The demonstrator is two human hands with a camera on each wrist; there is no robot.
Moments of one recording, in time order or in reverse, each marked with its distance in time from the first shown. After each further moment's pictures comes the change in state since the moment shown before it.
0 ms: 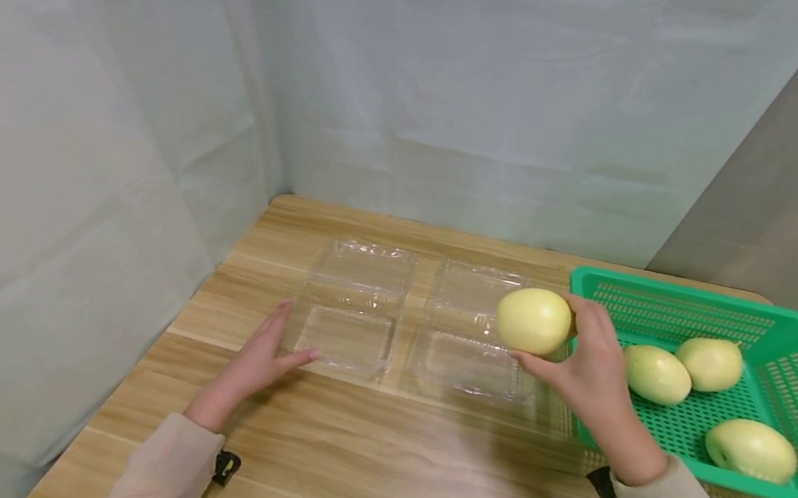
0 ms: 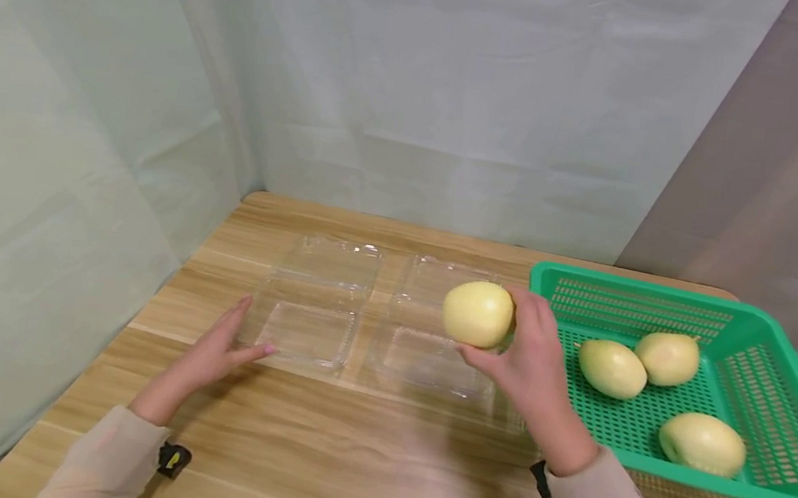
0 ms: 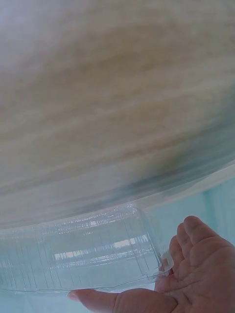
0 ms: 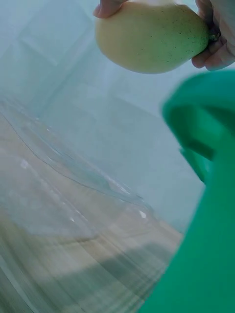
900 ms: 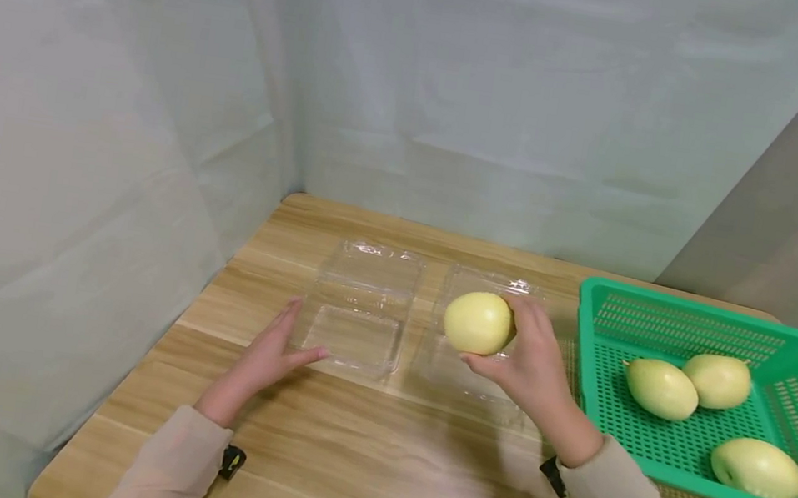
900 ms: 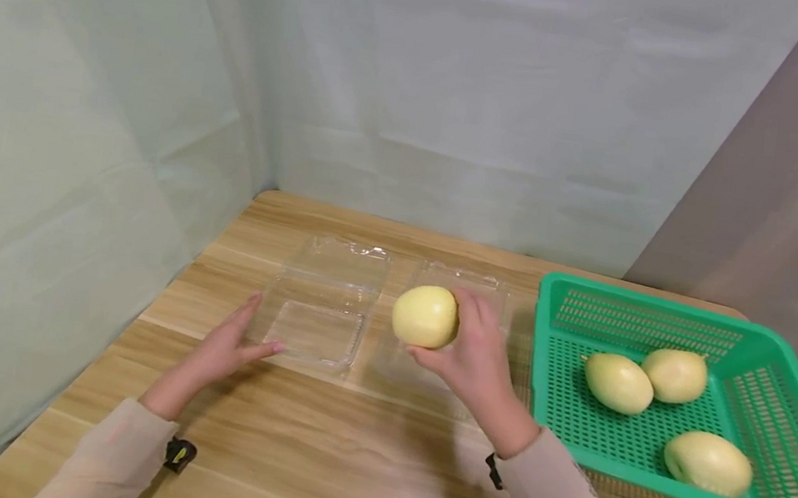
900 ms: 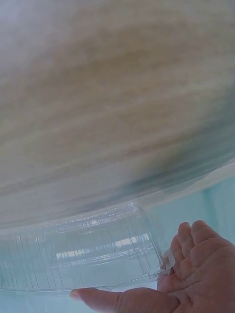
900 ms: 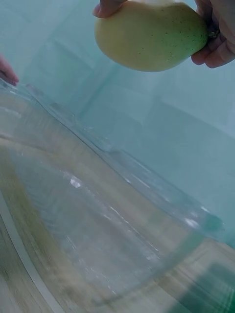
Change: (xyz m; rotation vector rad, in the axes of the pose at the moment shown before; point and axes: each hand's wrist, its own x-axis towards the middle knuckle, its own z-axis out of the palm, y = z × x) left_hand -0.002 0.007 -0.001 -0.008 0.014 -0.038; right_hand 0.010 -0.028 0.050 0.096 -0.120 -0.062
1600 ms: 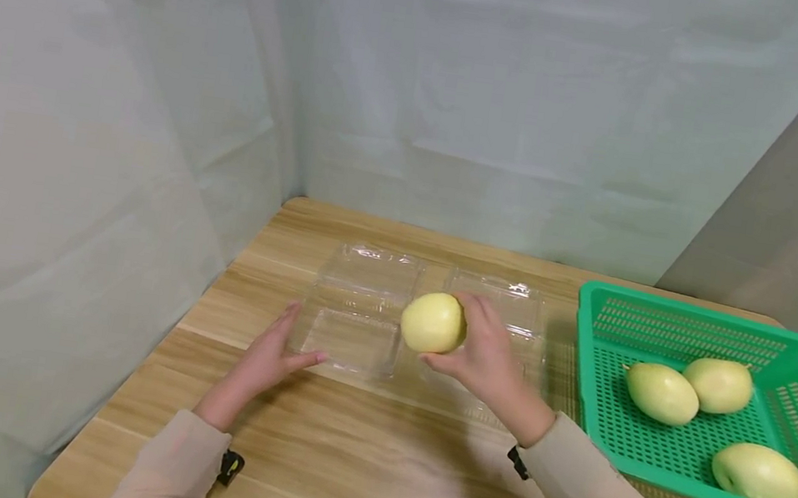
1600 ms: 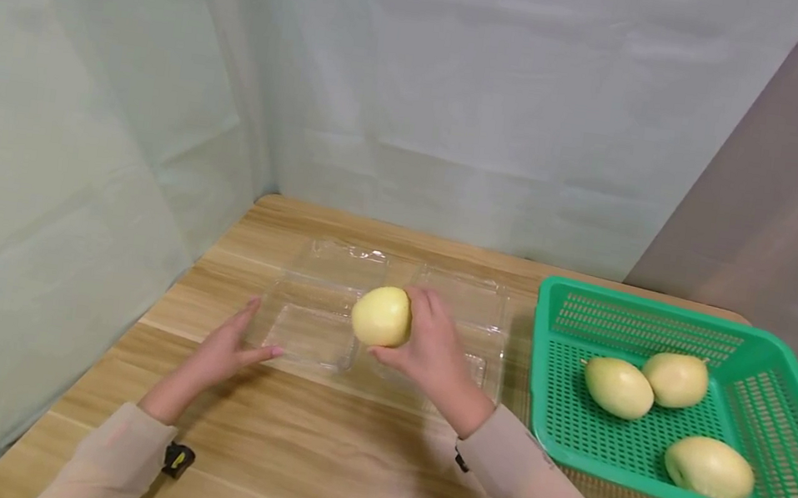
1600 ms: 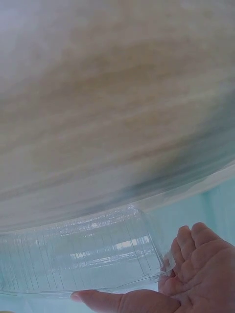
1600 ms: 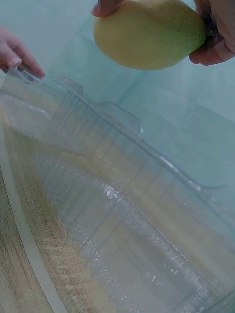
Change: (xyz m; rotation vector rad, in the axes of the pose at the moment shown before) left_hand -0.001 0.000 0.001 0.004 0.011 -0.005; right_hand 0.015 -0.019 0.035 0.026 -0.167 0.051
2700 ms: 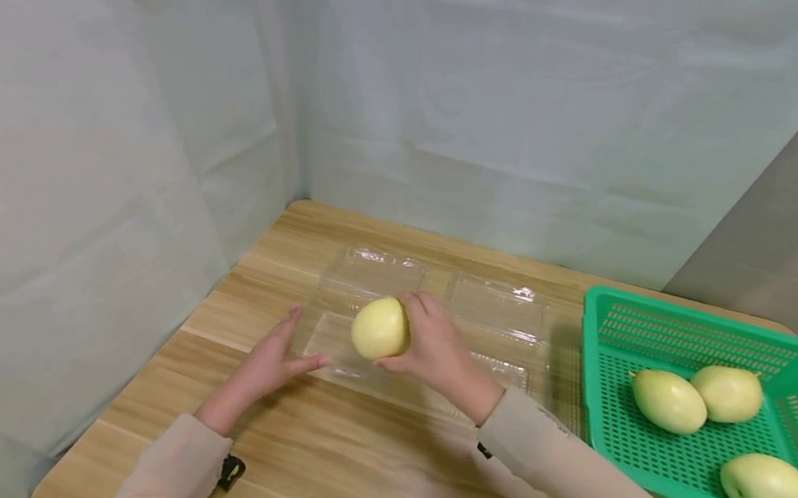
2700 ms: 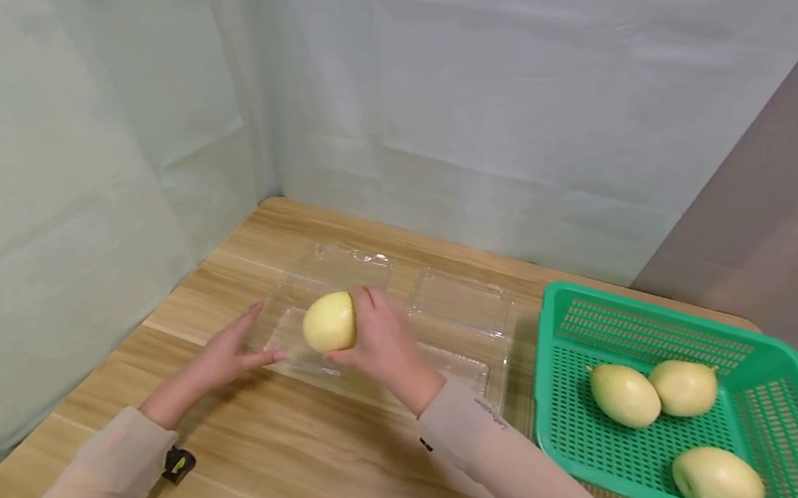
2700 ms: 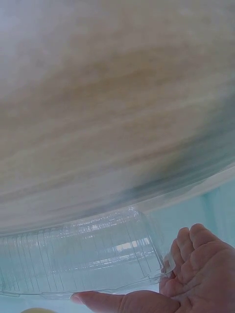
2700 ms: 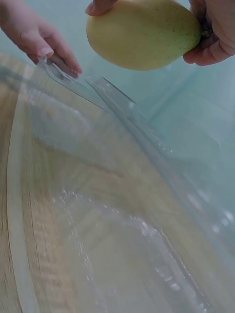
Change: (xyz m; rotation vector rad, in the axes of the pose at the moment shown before) left_hand 0.000 -0.003 0.004 -0.004 0.008 0.012; right_hand 0.027 -0.024 0.037 -0.007 -0.214 -0.133
